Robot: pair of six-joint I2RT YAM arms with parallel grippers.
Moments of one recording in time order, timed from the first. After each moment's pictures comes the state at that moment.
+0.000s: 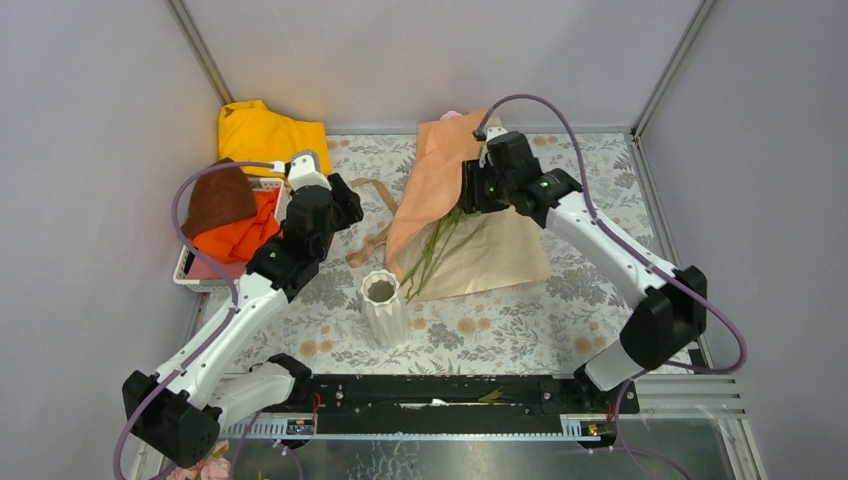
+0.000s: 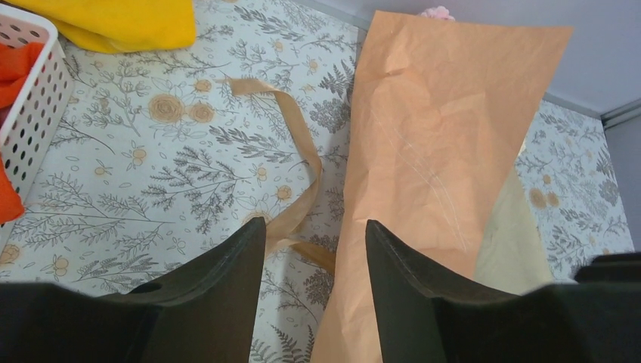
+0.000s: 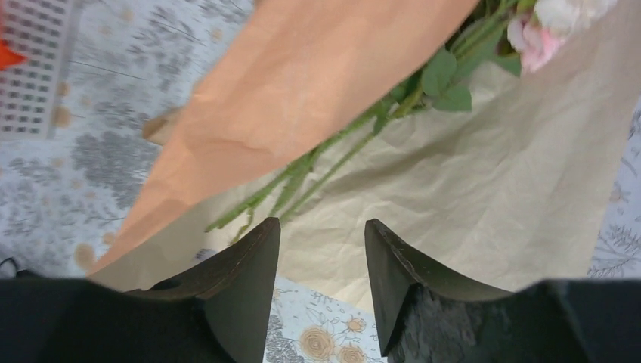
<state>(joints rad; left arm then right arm) -0.46 1.03 0.93 -0.26 -0.42 -0.55 0.57 1.52 1.45 -0.61 -0.05 0.33</state>
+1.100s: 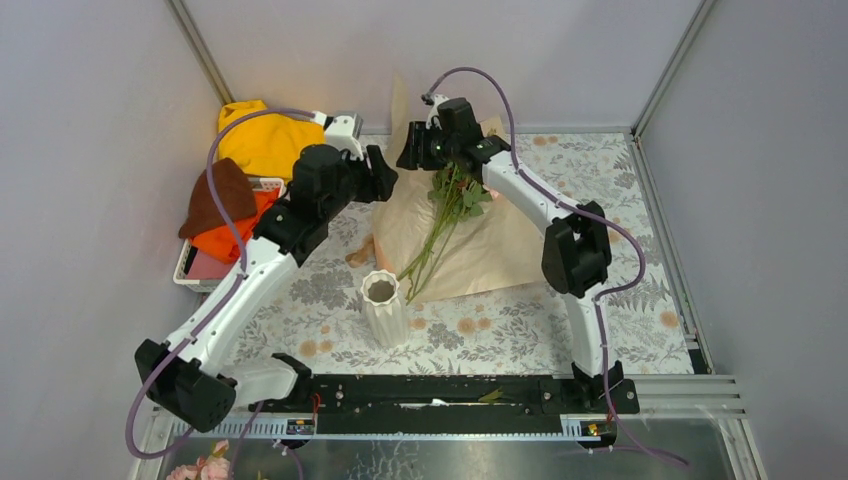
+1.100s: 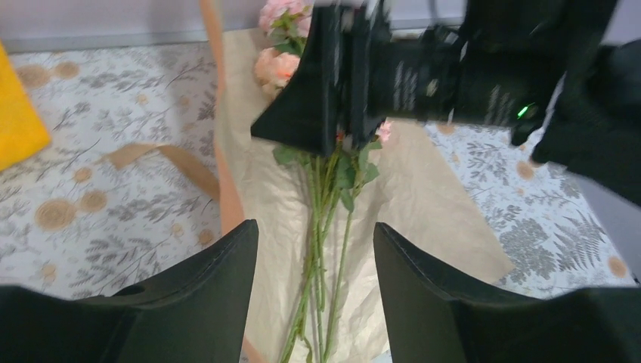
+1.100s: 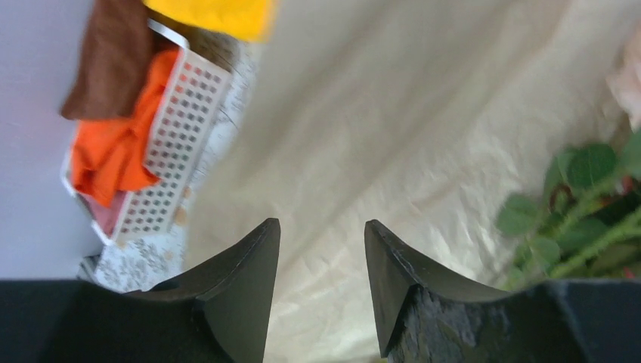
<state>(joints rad) -0.46 1.20 1.20 -0.29 -0.04 -0.32 0.57 2.20 2.07 -0.38 -0.31 0.45</state>
